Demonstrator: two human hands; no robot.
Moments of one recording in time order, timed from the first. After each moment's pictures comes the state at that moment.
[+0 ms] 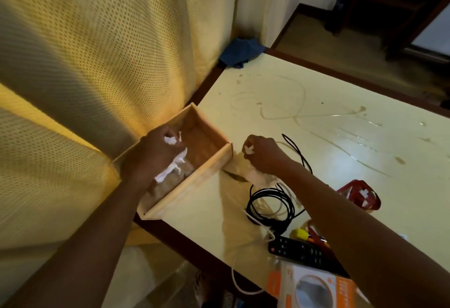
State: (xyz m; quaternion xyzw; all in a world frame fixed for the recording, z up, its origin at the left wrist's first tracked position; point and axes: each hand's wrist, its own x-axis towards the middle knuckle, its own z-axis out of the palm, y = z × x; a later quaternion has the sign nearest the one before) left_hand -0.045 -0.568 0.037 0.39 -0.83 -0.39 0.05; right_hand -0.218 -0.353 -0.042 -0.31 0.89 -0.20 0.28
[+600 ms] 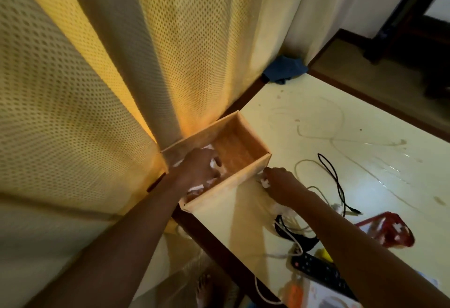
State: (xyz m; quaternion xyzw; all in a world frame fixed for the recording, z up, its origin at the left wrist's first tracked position) left_hand -0.012 -0.572 0.020 0.30 -0.89 -0.33 -0.10; right_hand -0.161 -0.369 -0.035 -0.40 0.87 -0.07 0.29
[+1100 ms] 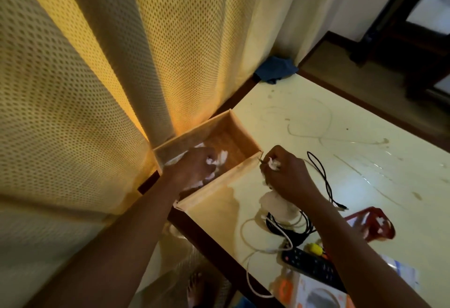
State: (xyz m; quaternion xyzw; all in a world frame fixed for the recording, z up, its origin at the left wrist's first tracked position) left_hand -0.015 -0.572 0.003 0.27 -0.88 -0.38 -0.10; right_hand -0.140 -0.347 0.052 -0.24 0.85 -0.39 0.25
